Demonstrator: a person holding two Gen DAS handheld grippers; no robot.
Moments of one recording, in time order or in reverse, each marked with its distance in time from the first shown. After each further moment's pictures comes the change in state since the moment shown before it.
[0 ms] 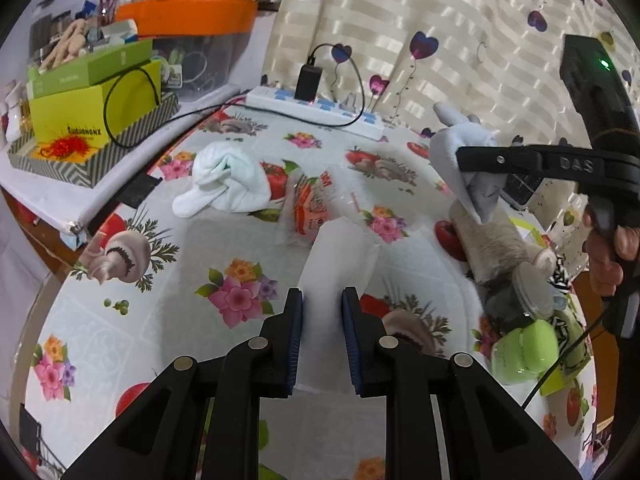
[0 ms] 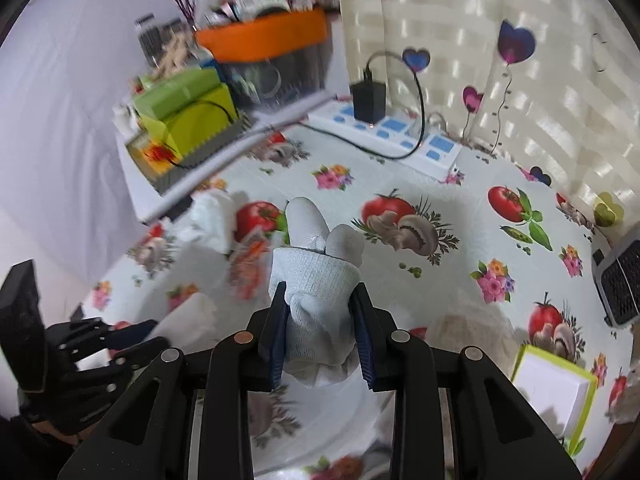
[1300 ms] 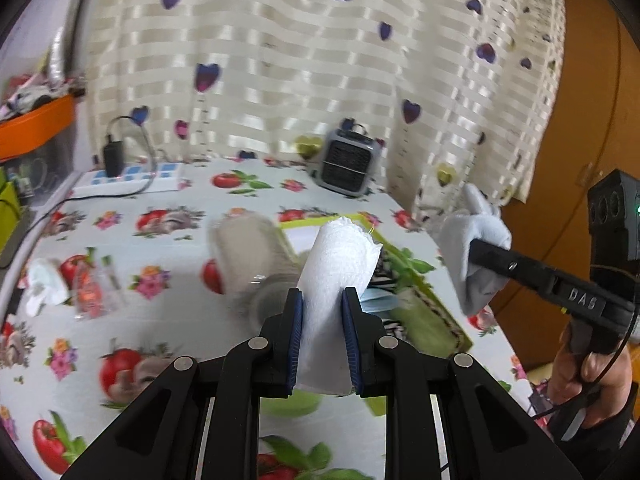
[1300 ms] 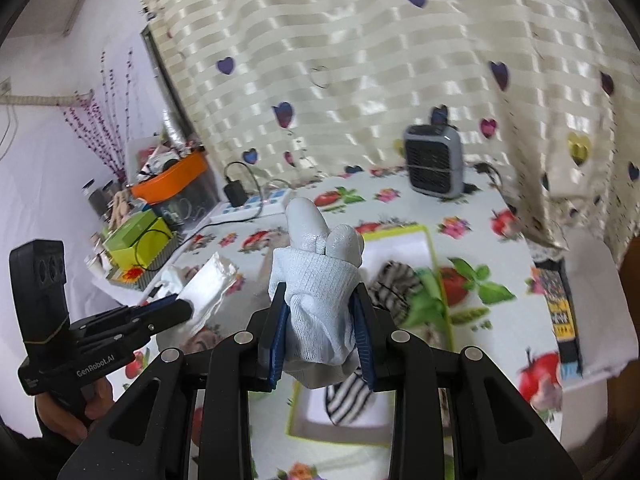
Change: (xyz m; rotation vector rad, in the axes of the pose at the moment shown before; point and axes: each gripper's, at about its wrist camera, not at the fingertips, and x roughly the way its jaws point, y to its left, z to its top) left arm -0.041 -0.212 -0.004 0.319 -0.048 -0.312; right arm -0.203 -0.095 -0.211 0.469 -0.399 -0.170
